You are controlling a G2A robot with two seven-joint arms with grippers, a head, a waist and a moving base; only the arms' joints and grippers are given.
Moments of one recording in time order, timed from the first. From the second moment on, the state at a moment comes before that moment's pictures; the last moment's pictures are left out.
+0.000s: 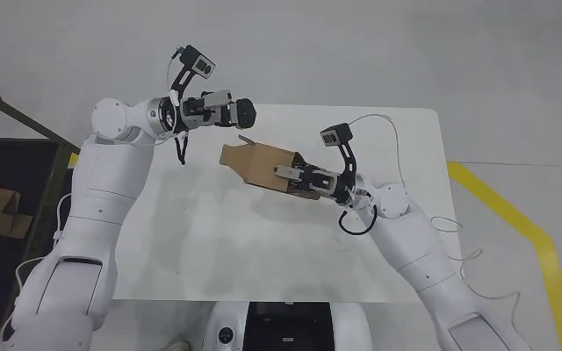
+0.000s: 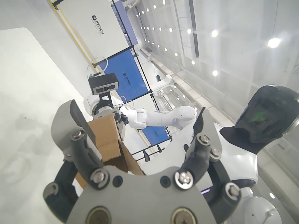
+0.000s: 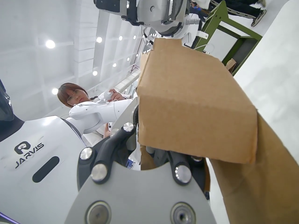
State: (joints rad) left arm 0.74 -1.08 -1.24 -1.19 -0.73 -0.33 -1.41; right arm -0.98 -1.34 0.98 -1.27 0.57 -0.64 1.03
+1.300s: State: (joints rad) left arm 0.77 -1.07 -1.25 -1.28 -0.59 -0.34 -1.40; right arm -1.01 -1.34 1.05 -1.30 0.61 -0.65 0.97
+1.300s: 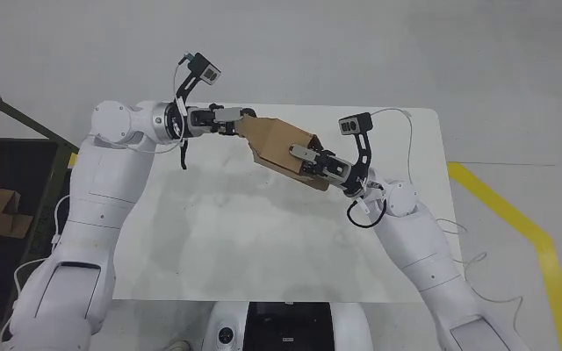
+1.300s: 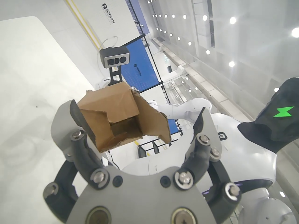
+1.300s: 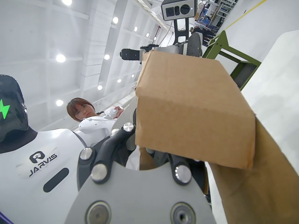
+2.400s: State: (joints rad) left arm 0.82 -1.04 -1.23 -1.29 -0.44 -0.33 -1.32; right arm -1.04 -1.33 1.07 -1.38 0.65 -0.62 0.98
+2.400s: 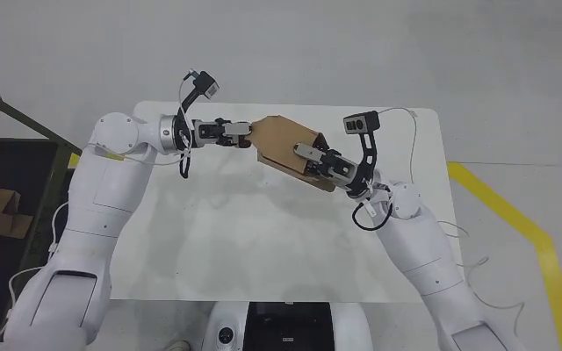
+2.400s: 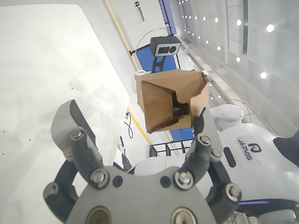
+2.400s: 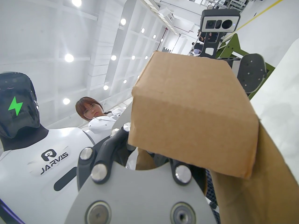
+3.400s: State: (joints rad) left arm 0.80 -1.05 -1.17 -1.29 -0.41 -0.34 -1.31; right arm -1.03 -1.34 1.05 -1.36 0.66 -0.62 0.97
